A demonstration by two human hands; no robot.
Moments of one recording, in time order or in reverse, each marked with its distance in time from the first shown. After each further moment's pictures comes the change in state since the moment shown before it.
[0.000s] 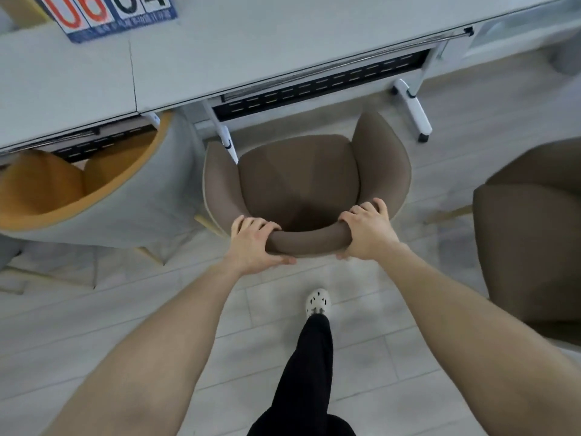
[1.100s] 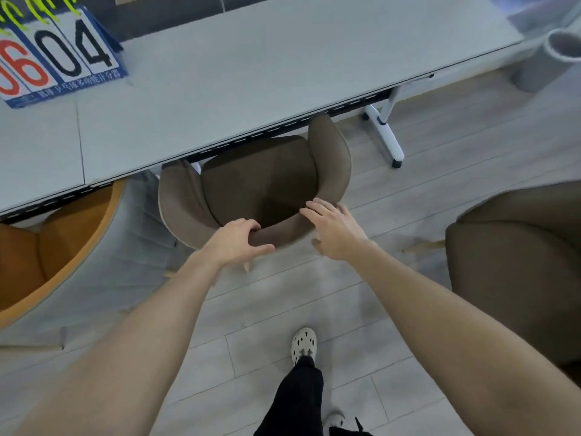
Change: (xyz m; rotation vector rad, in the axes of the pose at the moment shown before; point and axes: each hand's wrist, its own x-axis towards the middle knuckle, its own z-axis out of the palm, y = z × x) left_hand 0.192 0.041 -0.118 -0.082 -0.279 -0.112; right_hand 0.125 0.076 -0.103 0.139 0.045 -0.084
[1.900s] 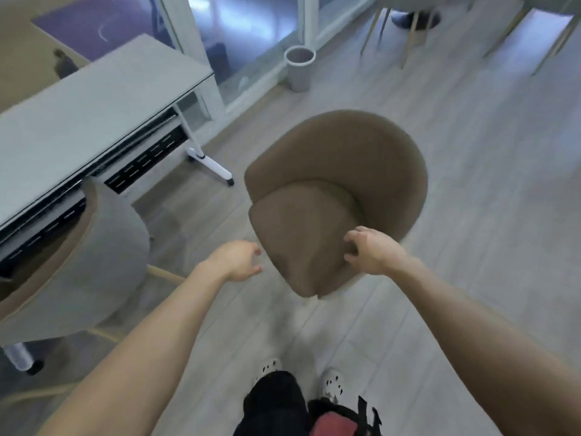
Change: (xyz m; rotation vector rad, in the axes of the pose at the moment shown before) left_hand -0.098 0.563 0.212 0.561 -0.184 0.485; right_hand -0.626 0.331 0.029 0.326 0.070 0.751
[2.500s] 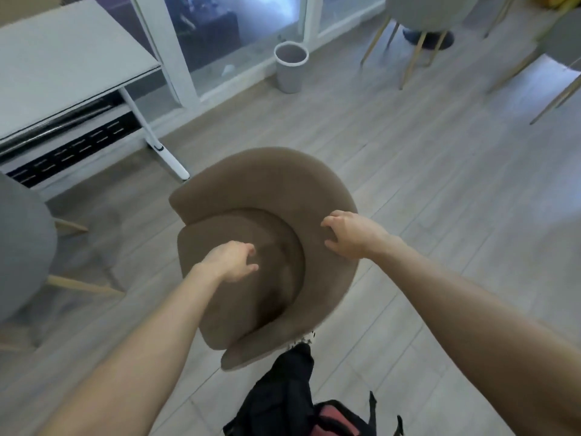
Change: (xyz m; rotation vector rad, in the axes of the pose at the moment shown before) left_hand 0.230 0.173 -0.078 -0.222 0.028 -0.112; right_hand 0.187 0.205 -0.175 -0.263 -0.091 -0.224
